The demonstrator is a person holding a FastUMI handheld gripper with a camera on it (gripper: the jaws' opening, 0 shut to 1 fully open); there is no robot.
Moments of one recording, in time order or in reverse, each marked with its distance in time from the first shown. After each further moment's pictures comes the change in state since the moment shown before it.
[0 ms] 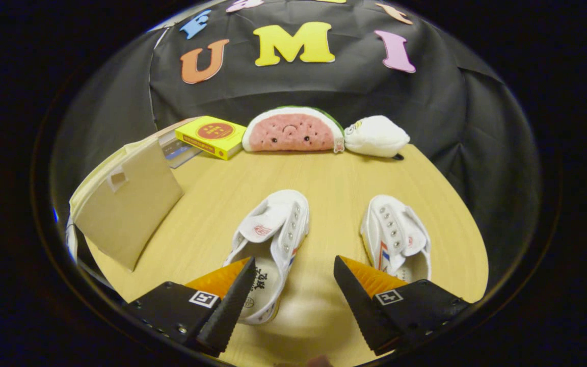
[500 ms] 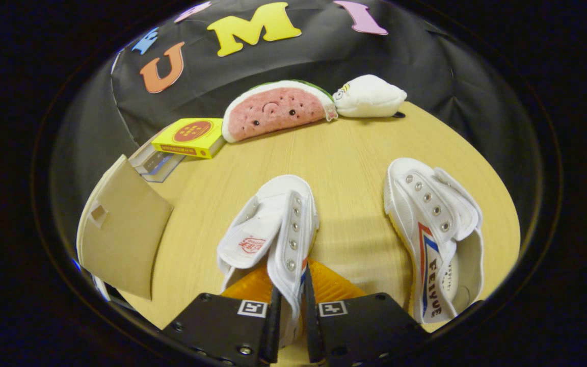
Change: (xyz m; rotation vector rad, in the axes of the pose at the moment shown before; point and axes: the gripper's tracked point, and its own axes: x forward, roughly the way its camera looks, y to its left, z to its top) arm 0.035 0.013 -0.006 0.208 0.122 0.019
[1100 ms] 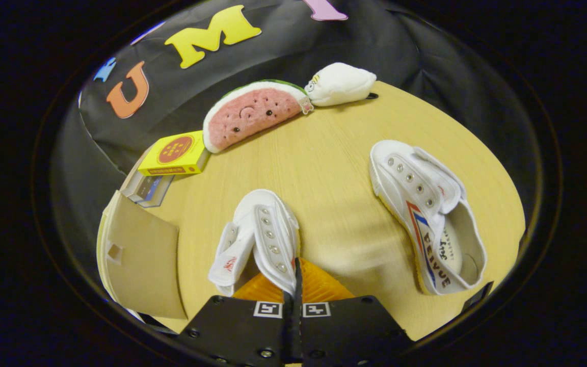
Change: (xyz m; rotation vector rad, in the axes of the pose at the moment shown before) arm -0.036 0.026 0.003 0.235 0.057 -0.018
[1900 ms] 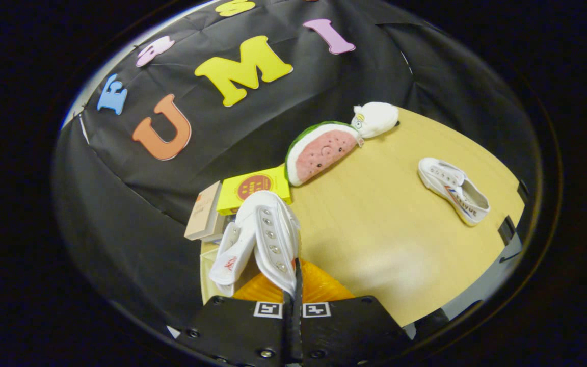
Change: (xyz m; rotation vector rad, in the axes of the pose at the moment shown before) arm -0.131 0.251 -0.003 0.167 -0.162 0.113
